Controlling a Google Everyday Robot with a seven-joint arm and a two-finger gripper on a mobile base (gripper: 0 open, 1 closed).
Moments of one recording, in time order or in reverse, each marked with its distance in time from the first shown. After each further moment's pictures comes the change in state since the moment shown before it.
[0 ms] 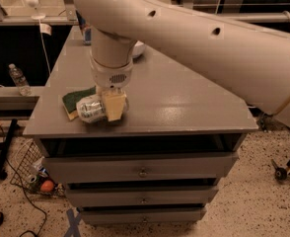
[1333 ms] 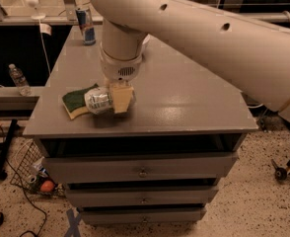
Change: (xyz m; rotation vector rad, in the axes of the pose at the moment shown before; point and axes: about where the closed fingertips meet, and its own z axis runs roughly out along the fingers) arm 0.020 -0.014 -0.008 0.030 -0.001 0.038
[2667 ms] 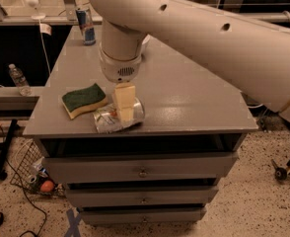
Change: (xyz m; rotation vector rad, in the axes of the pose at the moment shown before) arm -0.001 0.000 0.000 0.003 0.001 -0.003
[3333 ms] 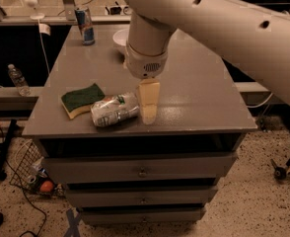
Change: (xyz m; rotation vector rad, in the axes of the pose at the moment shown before) arm 0.050 0.016 -0.021 0.000 0.027 0.074
